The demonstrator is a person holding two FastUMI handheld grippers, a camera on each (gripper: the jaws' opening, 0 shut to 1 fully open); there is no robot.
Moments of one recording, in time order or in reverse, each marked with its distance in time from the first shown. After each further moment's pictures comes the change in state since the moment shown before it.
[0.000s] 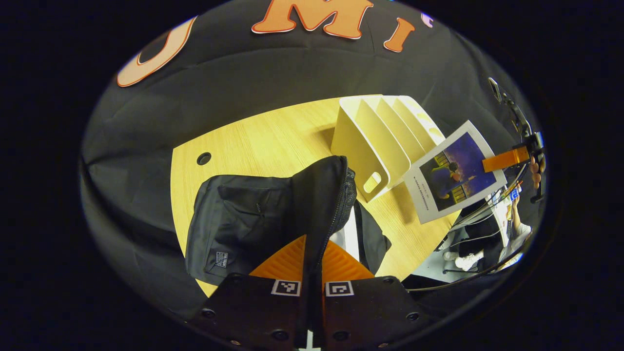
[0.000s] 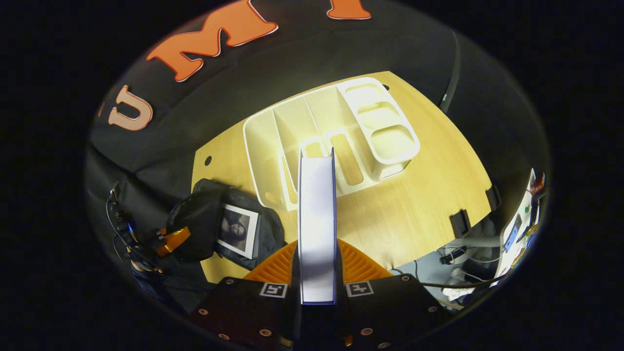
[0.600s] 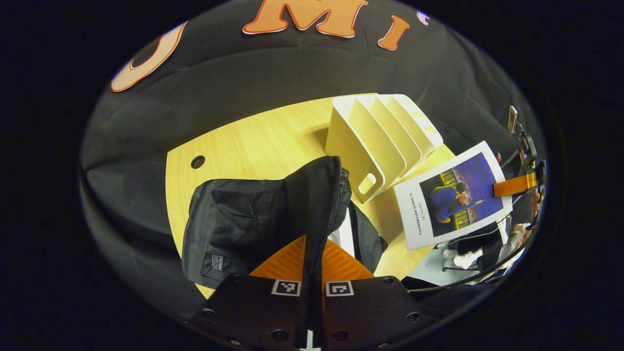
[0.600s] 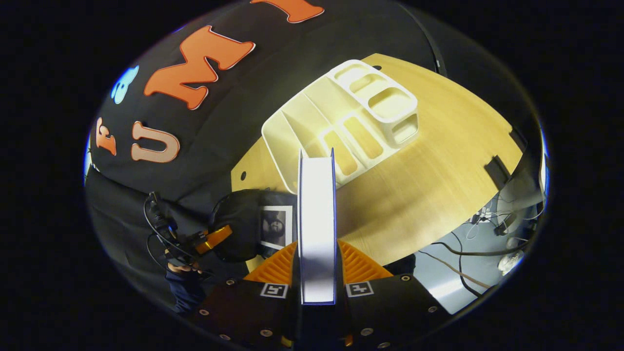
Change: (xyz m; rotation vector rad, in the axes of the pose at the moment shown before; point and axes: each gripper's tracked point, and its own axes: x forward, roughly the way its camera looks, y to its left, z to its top) left arm 0.005 -0.008 0.004 0.023 0.003 -0.018; right arm -0.008 0.018 -0.056 0.217 -0.036 0.281
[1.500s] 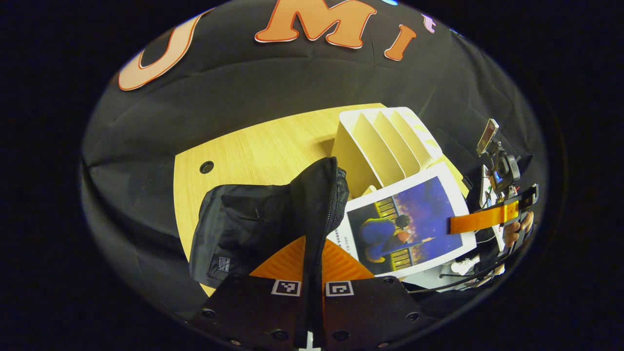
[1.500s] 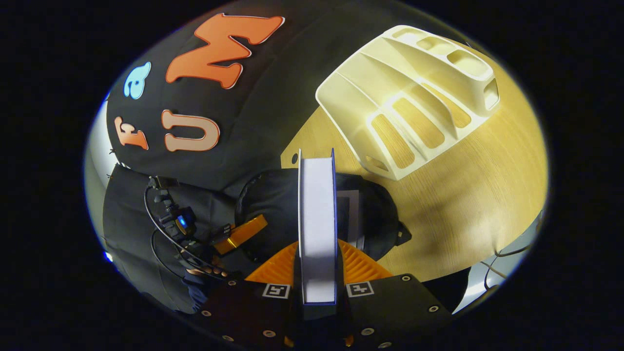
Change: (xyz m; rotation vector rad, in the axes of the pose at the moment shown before) left arm -0.027 0.012 0.019 -0.032 -0.055 0.017; right arm 0.089 0.097 -0.036 -0.019 0.088 0.296
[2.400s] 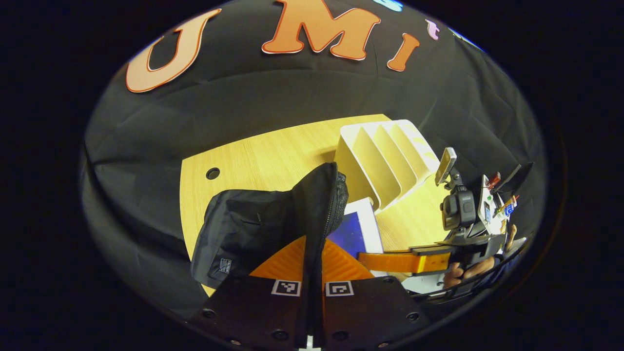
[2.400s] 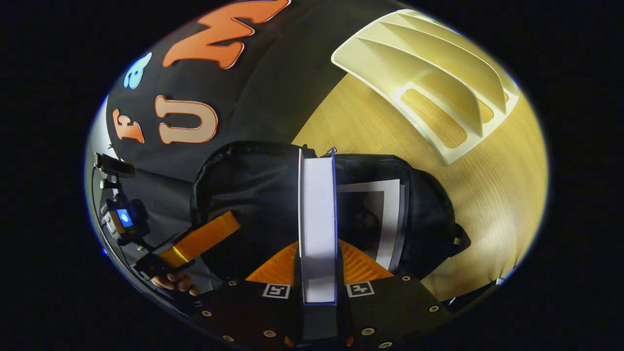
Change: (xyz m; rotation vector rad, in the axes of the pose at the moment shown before) left arm -0.014 -0.007 0.011 -0.041 -0.047 0.011; right arm 0.120 0.036 -0.028 0.006 -0.020 0.045
